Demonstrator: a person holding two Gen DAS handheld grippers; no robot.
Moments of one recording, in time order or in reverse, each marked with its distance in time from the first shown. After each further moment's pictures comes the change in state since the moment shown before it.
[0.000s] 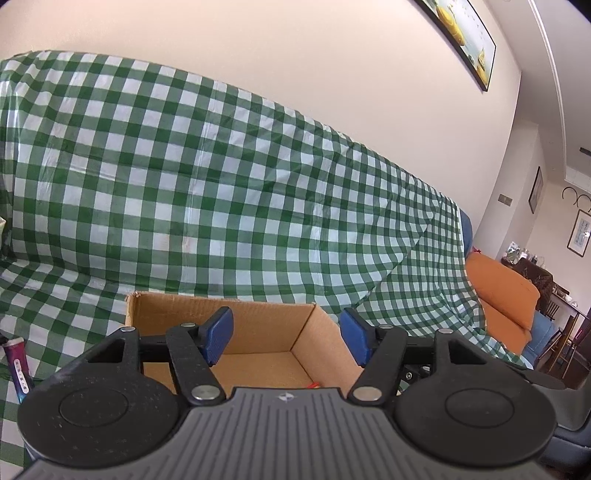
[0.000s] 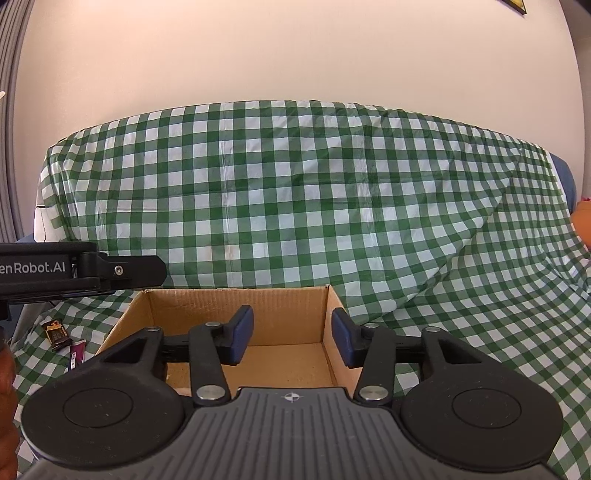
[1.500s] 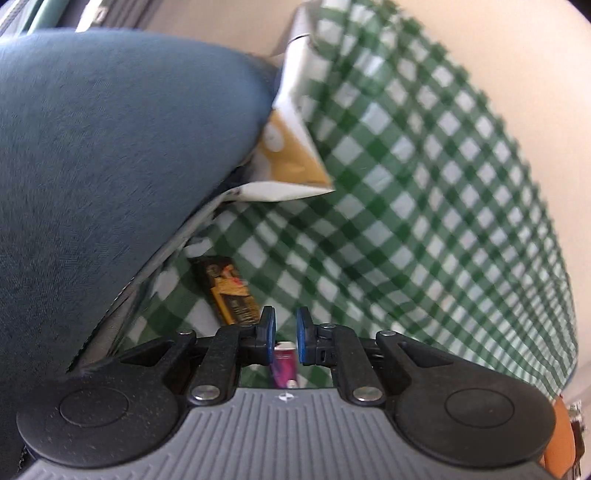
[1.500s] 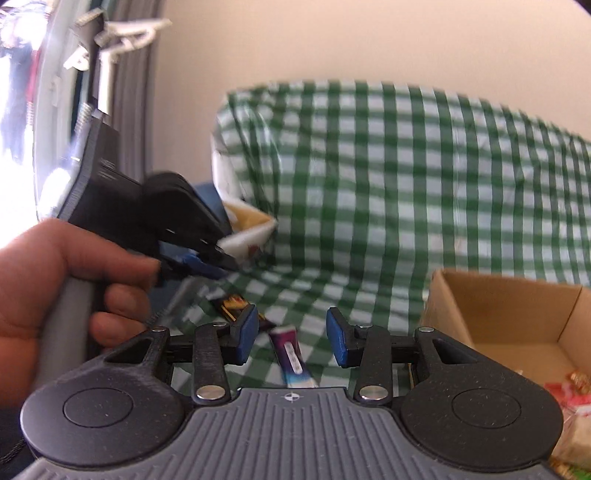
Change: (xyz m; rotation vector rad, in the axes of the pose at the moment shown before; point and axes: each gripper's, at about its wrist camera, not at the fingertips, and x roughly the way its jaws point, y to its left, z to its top) left arm -0.050 0.336 -0.002 -0.608 0.084 0.408; right arm 0.072 0.260 -0.066 -0.151 0.088 0.327
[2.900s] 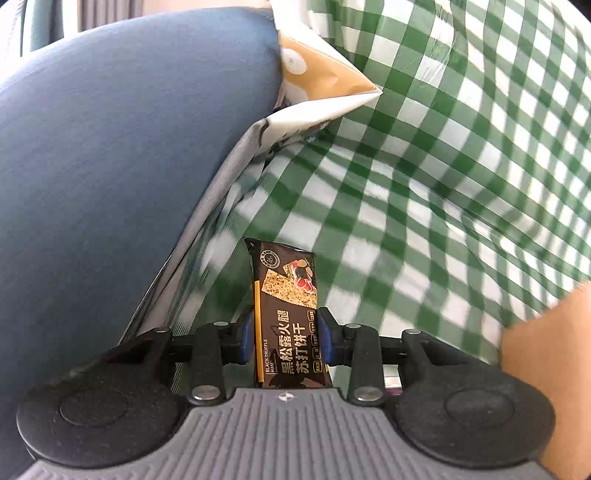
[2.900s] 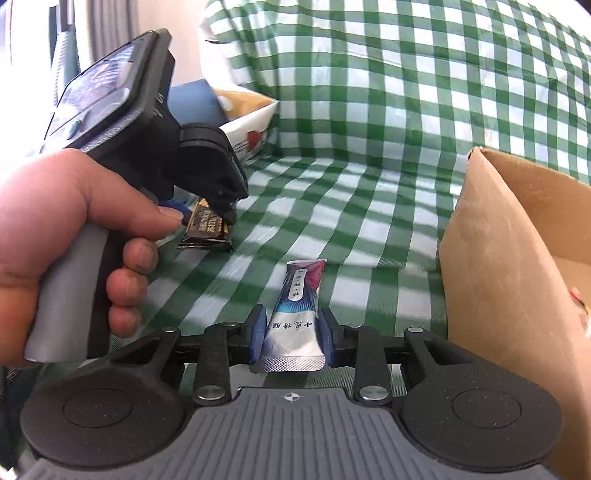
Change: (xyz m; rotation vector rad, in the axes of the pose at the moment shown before) left arm 0.027 -0.019 -0.027 0.282 0.142 0.349; right arm 0.017 0.009 -0.028 0.026 0.267 0.071
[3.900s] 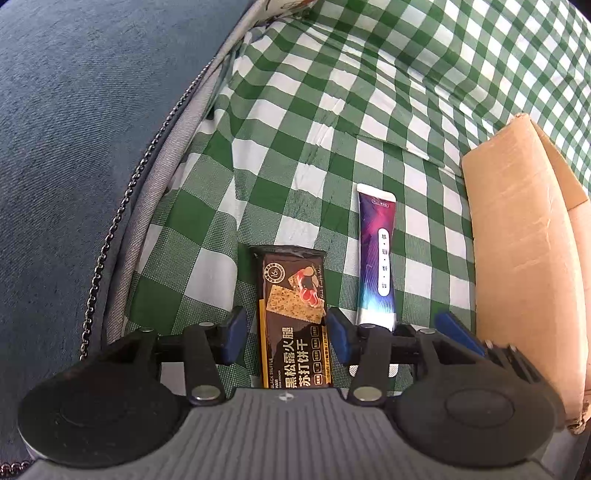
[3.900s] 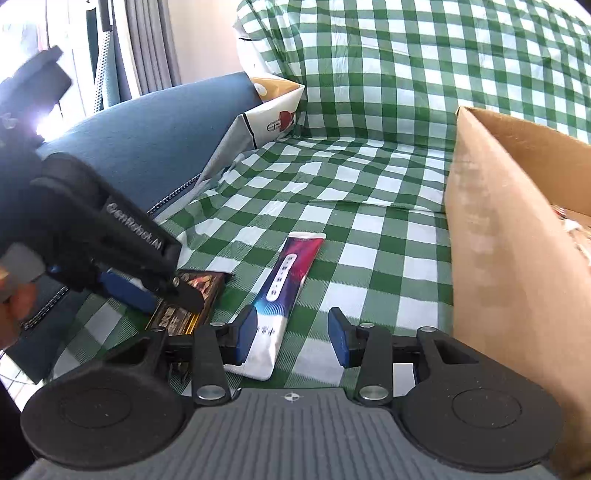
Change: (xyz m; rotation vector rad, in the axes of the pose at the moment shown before) left arm -0.072 0.036 -0.104 0.076 0.299 -0.084; right arm -0.038 0.003 -0.059 0.017 -0.019 0.088
